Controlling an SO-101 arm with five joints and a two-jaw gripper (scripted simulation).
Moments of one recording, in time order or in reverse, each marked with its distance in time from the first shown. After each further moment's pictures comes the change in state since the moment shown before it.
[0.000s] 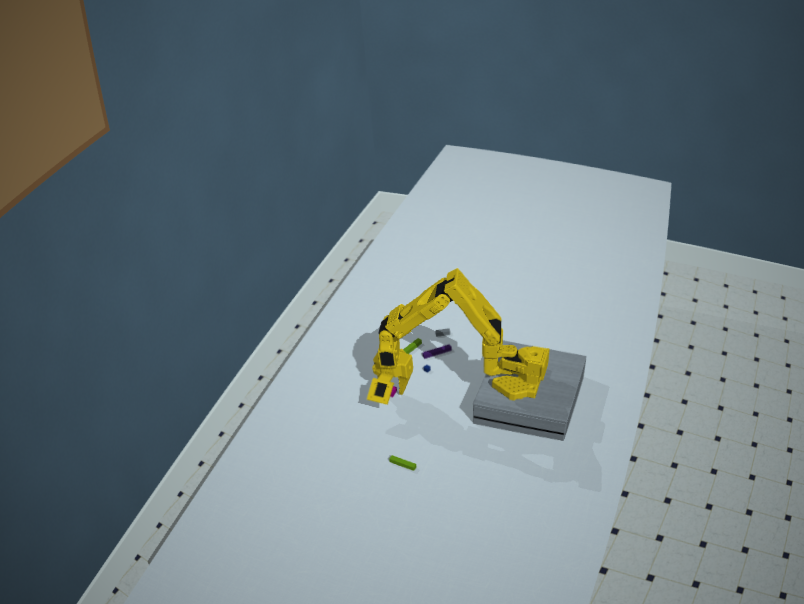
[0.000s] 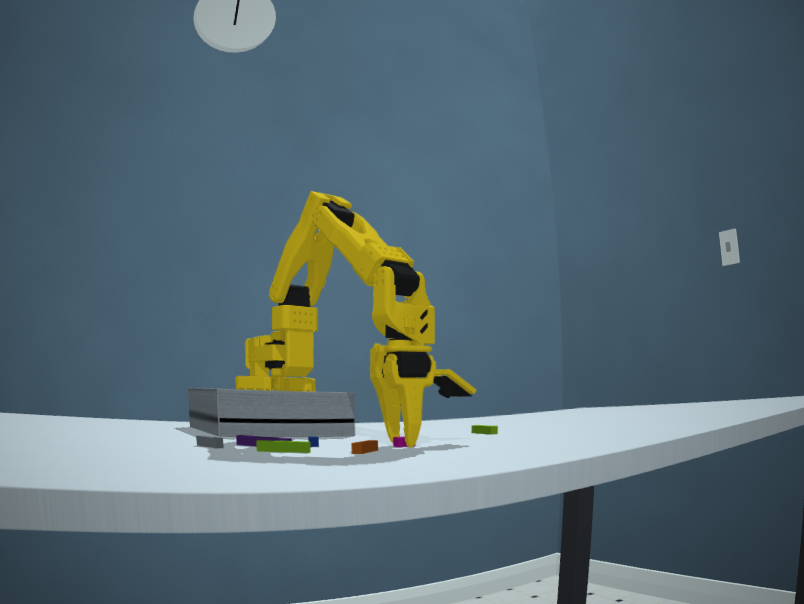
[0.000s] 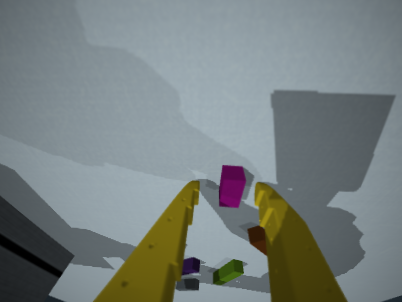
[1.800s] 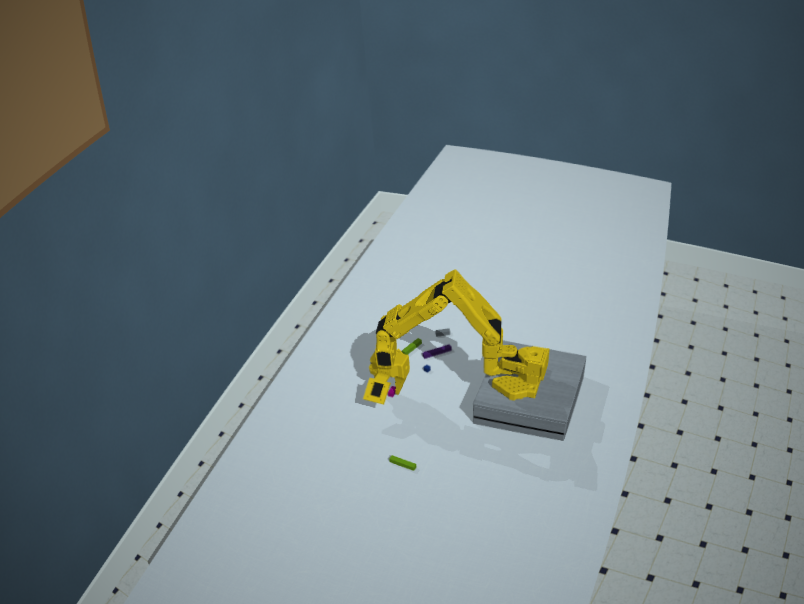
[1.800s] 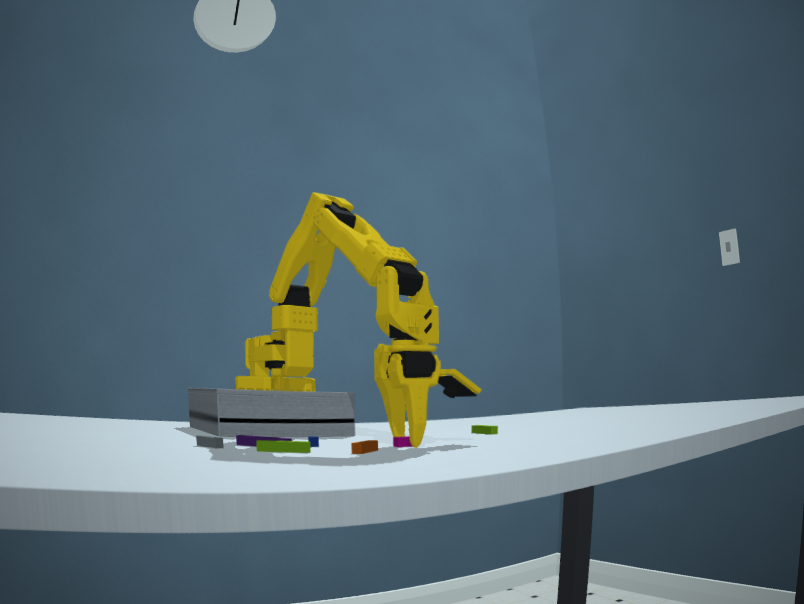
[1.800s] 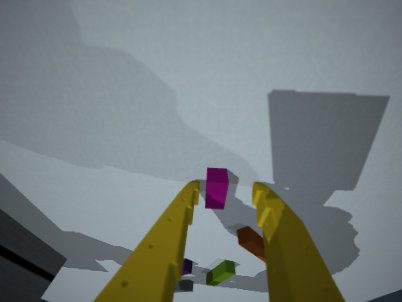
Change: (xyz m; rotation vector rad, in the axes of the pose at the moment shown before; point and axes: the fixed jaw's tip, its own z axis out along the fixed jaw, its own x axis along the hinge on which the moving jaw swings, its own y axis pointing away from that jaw) arm -0.002 -0.007 0.000 0.017 -0.004 0.000
